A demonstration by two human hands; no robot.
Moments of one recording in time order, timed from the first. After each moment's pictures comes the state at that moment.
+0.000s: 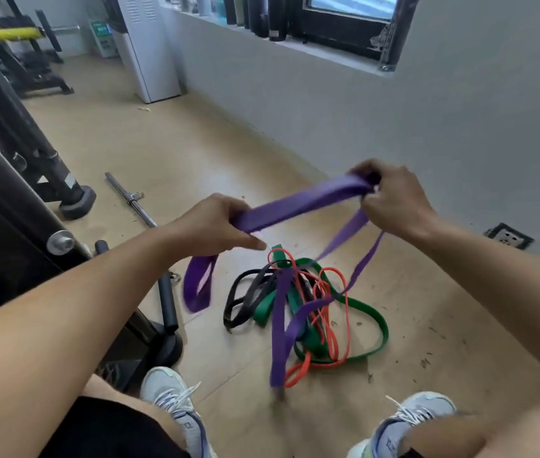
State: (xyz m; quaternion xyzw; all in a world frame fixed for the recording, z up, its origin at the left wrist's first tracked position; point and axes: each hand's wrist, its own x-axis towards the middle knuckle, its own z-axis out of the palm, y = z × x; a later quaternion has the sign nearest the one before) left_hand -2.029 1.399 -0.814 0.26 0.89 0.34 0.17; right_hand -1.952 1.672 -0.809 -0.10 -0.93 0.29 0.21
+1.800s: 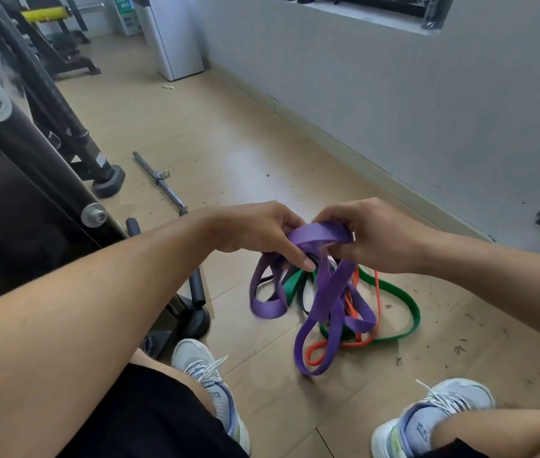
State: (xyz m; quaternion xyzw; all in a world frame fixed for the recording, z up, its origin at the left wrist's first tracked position) left_hand -2.013 1.411 -0.830 0.28 0.78 0.34 0.44; right_hand -1.928 1.611 -0.840 0.11 -0.95 0.28 -0.03
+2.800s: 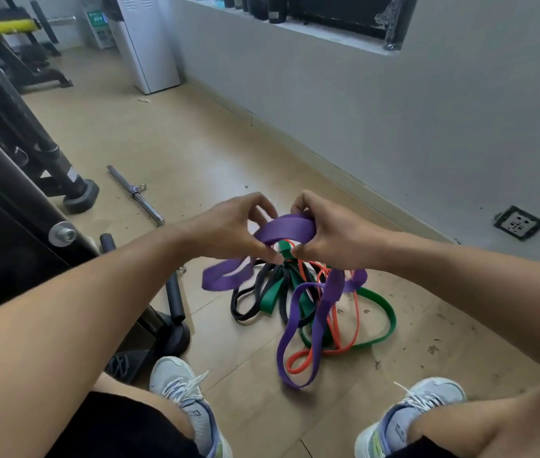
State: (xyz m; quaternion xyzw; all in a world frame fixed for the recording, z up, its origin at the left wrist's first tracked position) left_hand -2.011 1.407 -0.817 0.29 0.89 0.27 0.22; right_hand -1.935 1.600 -0.830 0.02 -0.93 0.37 -0.06
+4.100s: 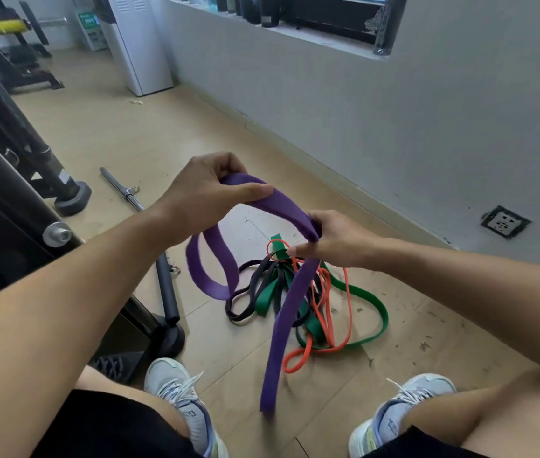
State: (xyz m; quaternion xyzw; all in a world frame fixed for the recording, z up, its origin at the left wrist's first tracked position) left_hand -2.008 1.398 -0.785 0.25 0.82 0.50 0.08; right_hand -1.940 1.619 -0.861 -0.06 -0.92 0.38 -0.09
